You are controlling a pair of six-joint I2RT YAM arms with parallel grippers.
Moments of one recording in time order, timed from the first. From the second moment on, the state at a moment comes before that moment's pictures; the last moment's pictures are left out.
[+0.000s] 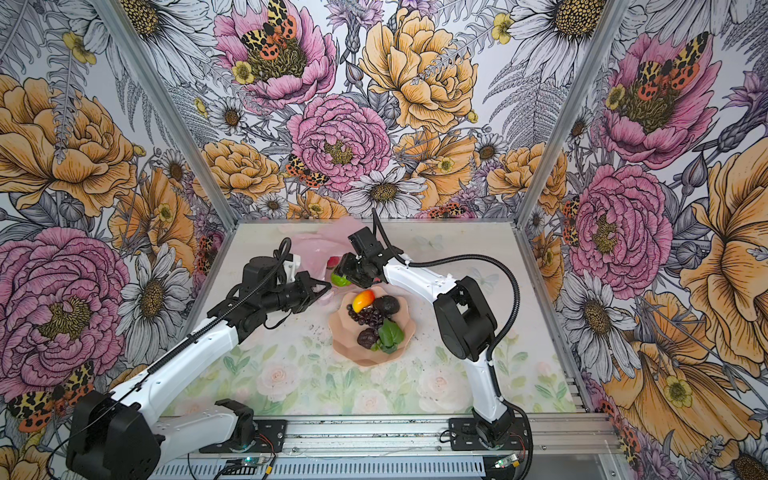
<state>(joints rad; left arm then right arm) -0.36 1.16 0.82 -0.20 0.47 -1.01 0.66 2.09 1.71 -0.47 -0.26 1.01</state>
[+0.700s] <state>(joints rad) -0.41 1.22 0.82 -0.17 0.49 -1.03 0.66 2.36 1.92 -0.30 -0.16 1.23</state>
